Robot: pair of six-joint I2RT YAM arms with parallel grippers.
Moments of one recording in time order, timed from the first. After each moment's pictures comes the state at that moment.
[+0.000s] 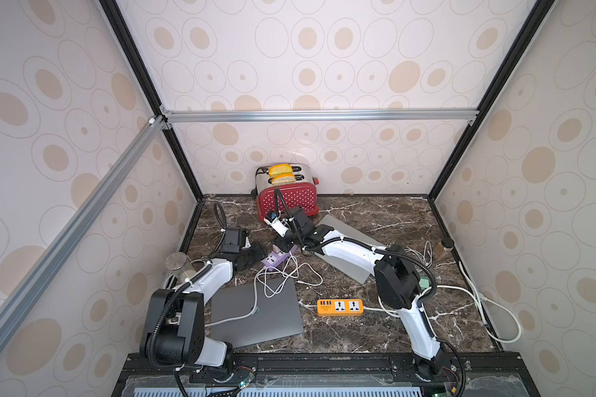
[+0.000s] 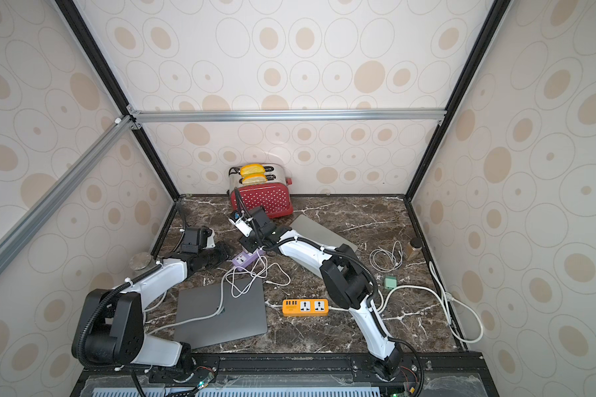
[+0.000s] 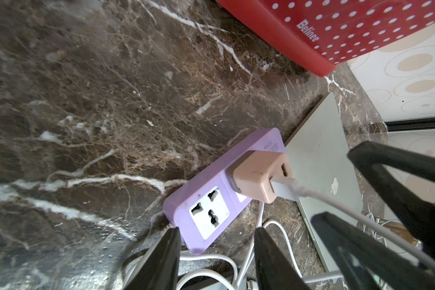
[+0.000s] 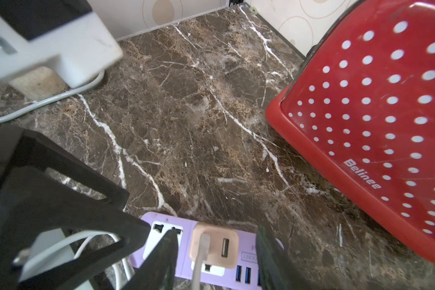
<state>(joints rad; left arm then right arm) -0.11 1.44 0.79 -0.20 0.26 -0.68 0.93 2.24 1.87 -0.27 -0.09 -0.18</state>
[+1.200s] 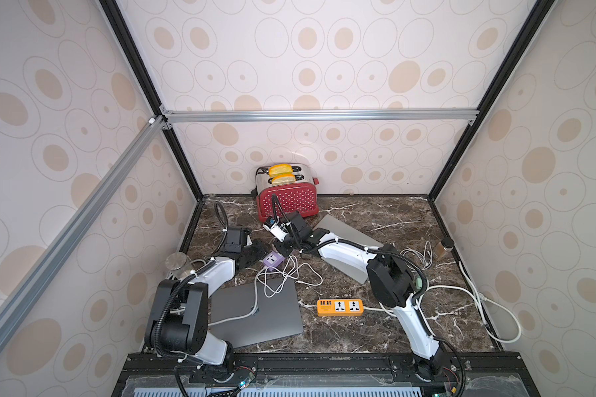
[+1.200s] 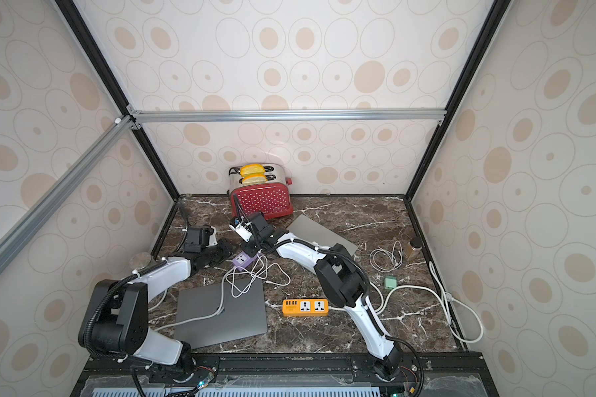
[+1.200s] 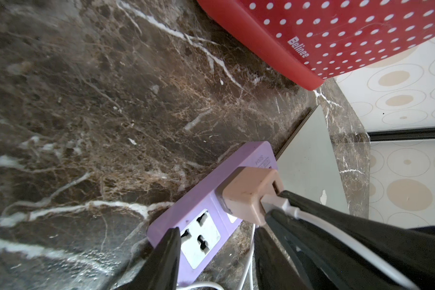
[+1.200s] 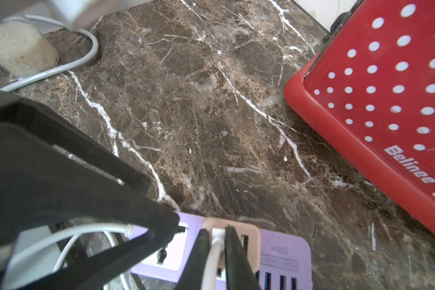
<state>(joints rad) -0.11 1.51 0.79 -0.07 0.28 -0.73 0.93 2.29 1.87 -0.27 -0.11 -0.18</state>
